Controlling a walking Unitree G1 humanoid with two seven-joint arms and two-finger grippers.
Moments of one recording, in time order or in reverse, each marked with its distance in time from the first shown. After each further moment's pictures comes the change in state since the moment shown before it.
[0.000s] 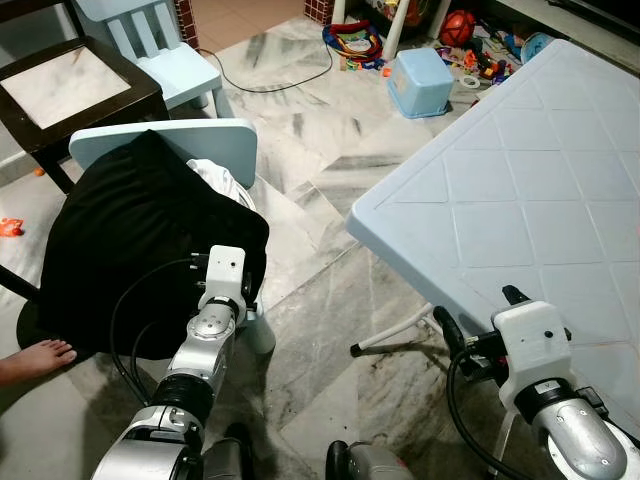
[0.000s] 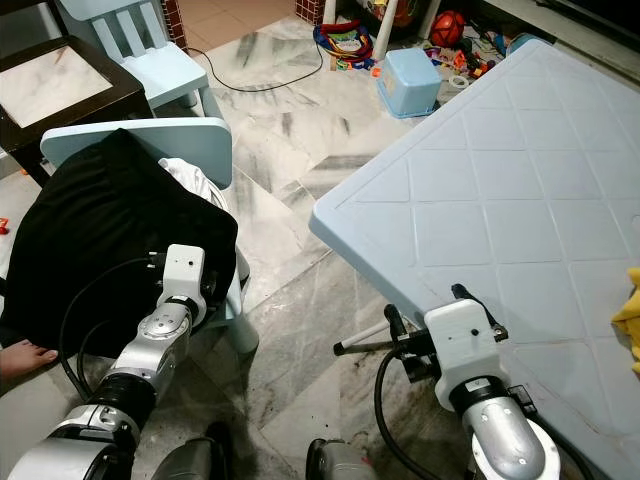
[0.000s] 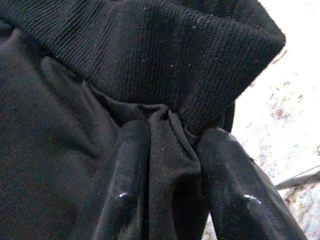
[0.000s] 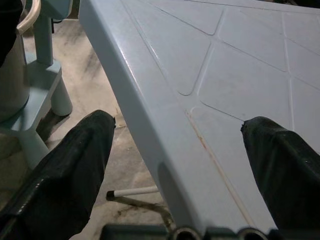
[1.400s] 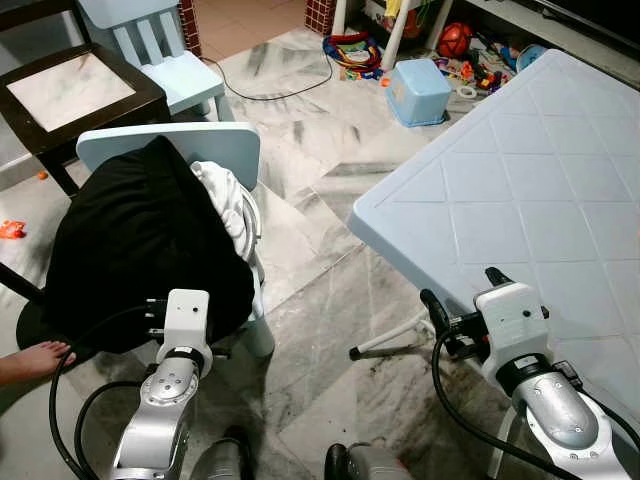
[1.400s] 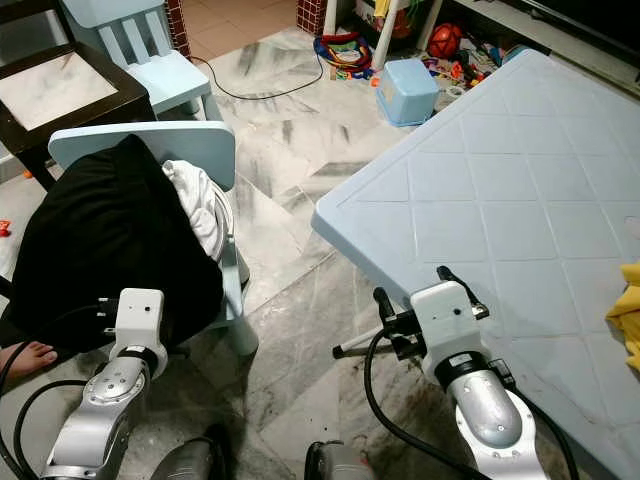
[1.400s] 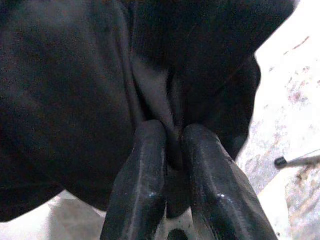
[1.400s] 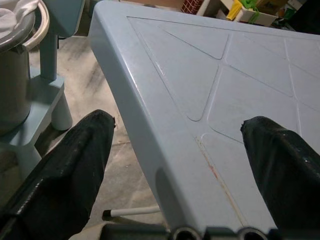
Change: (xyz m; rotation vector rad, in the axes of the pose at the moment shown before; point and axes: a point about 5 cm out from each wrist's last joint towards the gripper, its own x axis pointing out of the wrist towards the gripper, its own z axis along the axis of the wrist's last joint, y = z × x) left arm -0.070 0.026 -0.030 0.010 0.073 0.052; right arm 0.025 0.001 0.000 -0.015 -0.055 0.020
